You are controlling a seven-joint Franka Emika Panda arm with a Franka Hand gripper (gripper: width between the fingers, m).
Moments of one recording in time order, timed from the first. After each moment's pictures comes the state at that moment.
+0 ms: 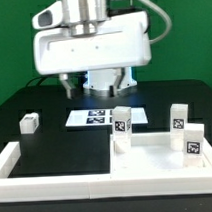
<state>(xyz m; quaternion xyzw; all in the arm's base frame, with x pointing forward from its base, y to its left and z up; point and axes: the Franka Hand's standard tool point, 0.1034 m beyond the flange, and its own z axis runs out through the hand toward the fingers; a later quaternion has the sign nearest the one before) 0.559 -0.055 0.131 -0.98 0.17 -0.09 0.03</state>
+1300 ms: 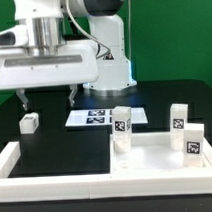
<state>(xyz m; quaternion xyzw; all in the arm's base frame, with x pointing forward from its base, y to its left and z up) 0.470 -0.142 0.076 -1.00 -0.09 0.03 0.01</state>
